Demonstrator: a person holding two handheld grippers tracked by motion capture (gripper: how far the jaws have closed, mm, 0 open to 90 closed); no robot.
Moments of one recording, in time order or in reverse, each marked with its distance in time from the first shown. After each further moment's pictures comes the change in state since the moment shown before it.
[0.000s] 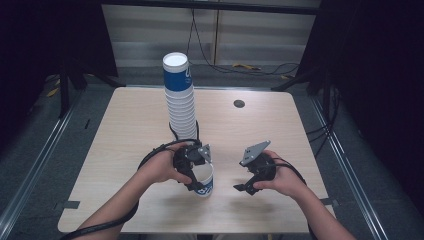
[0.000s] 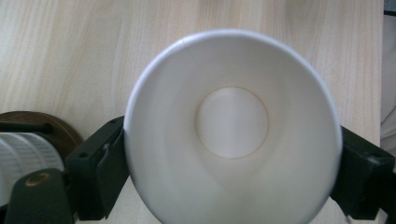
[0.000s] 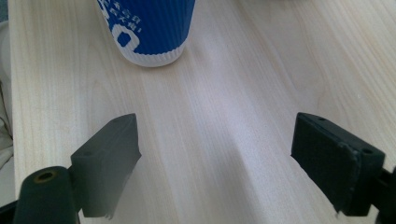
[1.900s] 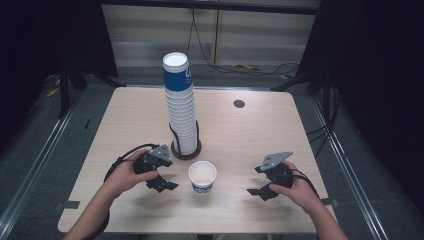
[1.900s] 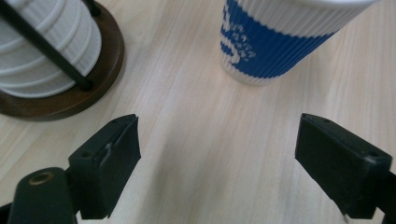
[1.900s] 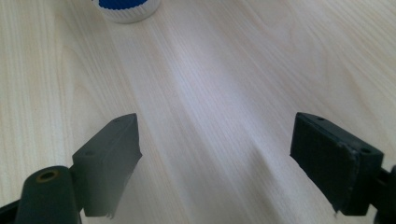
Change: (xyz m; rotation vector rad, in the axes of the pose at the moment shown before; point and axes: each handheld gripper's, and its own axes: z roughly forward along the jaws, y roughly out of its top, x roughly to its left) left arm 0.012 -0.112 -0.013 -0.233 0.046 -0.203; right arm -0.001 -0.061 -0.007 -0.078 -0.063 0.144
